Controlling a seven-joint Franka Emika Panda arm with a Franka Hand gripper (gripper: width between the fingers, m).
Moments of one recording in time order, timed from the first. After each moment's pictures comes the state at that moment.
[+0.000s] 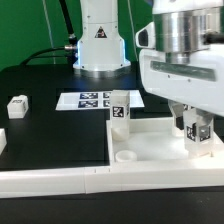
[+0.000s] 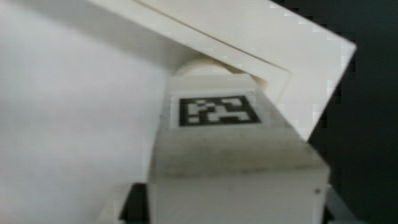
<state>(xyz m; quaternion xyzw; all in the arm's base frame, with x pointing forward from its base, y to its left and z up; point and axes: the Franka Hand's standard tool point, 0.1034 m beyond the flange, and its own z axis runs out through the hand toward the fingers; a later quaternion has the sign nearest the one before) 0.630 0.099 0.066 -0.77 0.64 0.00 0.08</state>
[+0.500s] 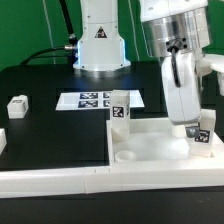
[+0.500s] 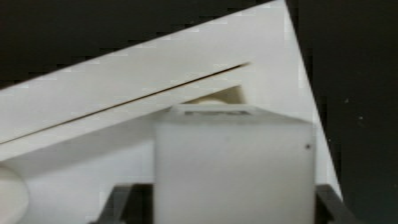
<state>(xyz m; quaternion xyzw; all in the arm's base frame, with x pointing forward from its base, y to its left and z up) 0.624 0.106 0.065 -0.59 0.80 0.04 0.11</state>
